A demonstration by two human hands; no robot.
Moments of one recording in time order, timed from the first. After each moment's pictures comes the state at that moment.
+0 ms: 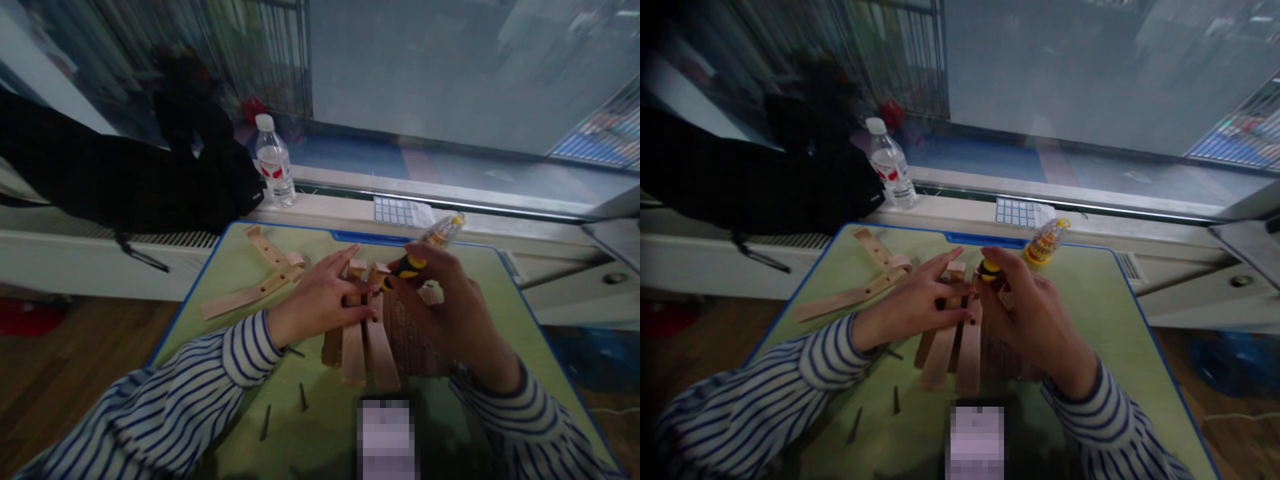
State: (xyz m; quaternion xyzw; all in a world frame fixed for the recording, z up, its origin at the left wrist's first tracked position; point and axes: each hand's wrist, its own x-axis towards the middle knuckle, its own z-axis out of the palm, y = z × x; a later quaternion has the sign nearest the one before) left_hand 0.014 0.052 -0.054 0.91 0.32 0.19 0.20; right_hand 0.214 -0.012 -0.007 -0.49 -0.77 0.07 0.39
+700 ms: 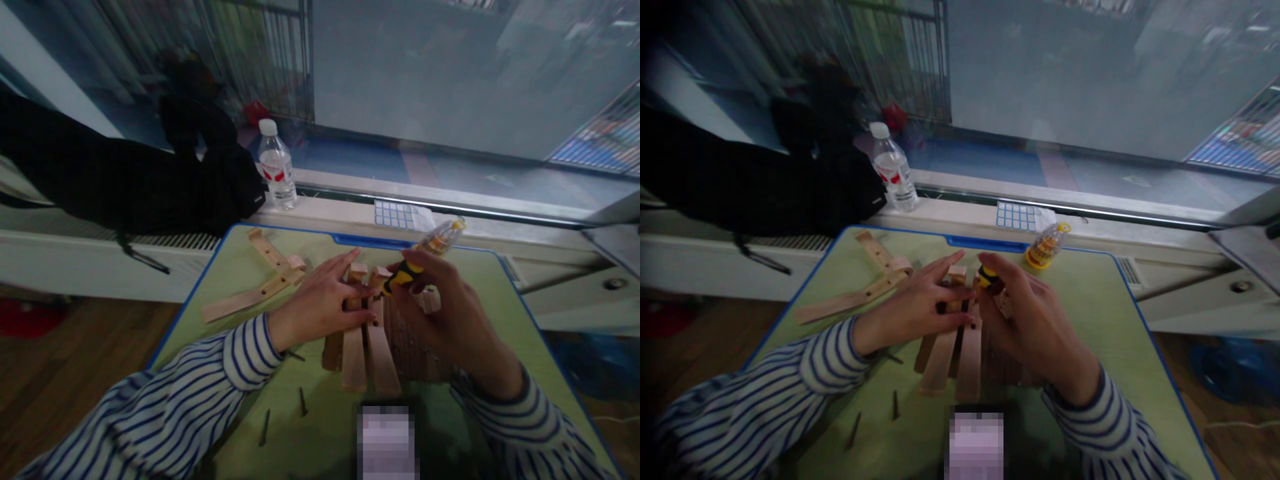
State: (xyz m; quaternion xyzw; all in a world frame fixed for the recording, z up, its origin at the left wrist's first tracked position) left_hand 0.013 0.052 -0.053 0.91 0.32 0.18 0.21; right_hand 0.217 -0.013 -0.009 -0.47 -0.80 0.08 0.37
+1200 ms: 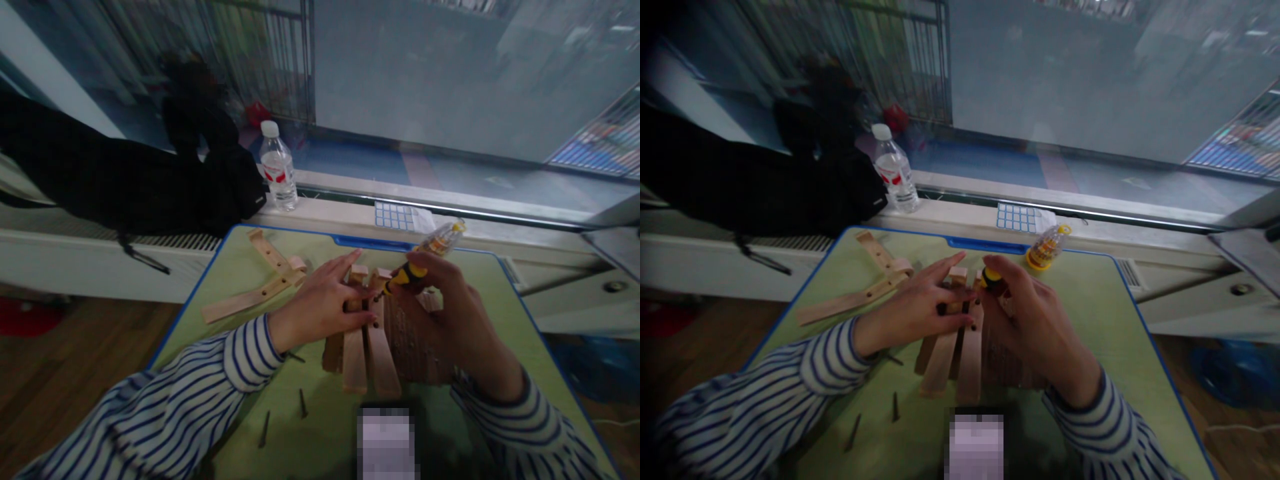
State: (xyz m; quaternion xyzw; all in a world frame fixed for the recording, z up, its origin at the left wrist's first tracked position) left_hand 0.013 0.052 -0.053 0.91 0.32 0.18 0.20; right_hand 0.217 -0.010 -0.010 -0.48 -0.79 0.05 0.38
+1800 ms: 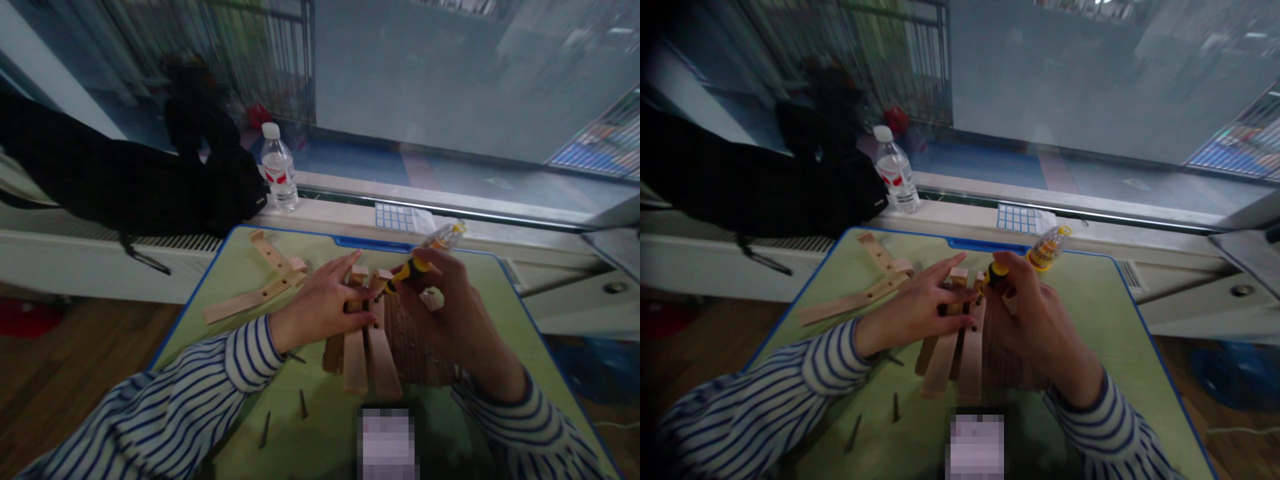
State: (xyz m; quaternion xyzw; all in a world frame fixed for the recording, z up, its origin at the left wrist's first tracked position) left_hand 0.013 0.052 -0.051 0.91 0.32 0.18 0.20; right_hand 0.218 -0.010 -0.011 -0.51 -0.77 0.07 0.37
